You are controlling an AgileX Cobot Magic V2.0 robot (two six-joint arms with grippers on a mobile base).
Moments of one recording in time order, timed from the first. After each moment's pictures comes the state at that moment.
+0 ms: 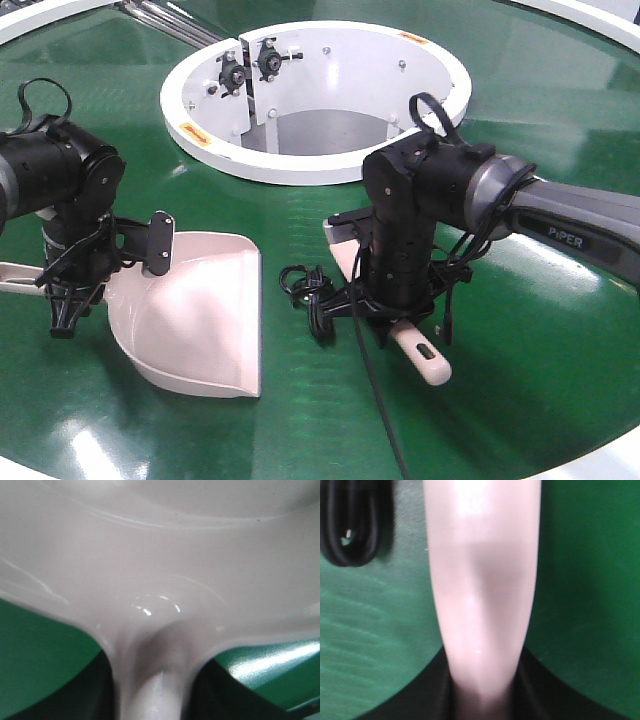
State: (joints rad) left arm -0.27 1.90 -1.39 0.36 1.17 1.07; right arm 0.55 1.98 -1.53 -0.06 1.22 0.28
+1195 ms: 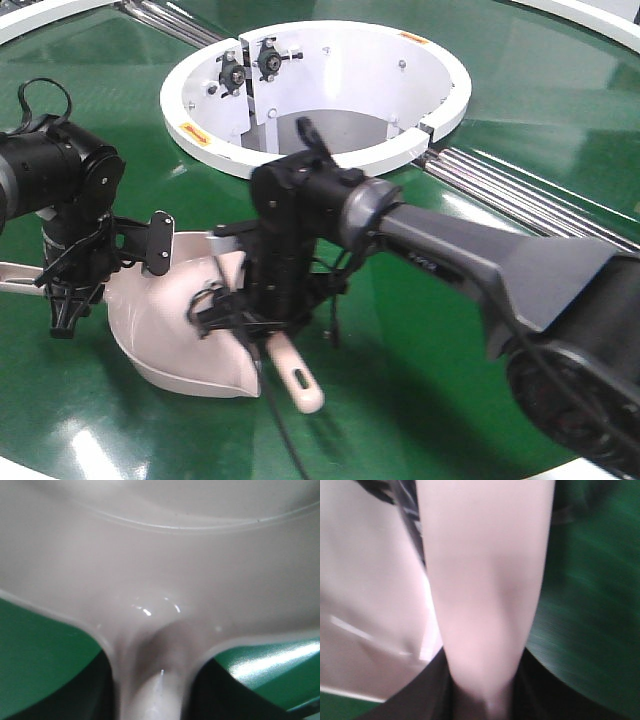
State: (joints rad) left arm -0.27 1.90 -1.39 0.36 1.17 1.06; right arm 0.73 2.25 -1.92 0.14 1.23 0.23
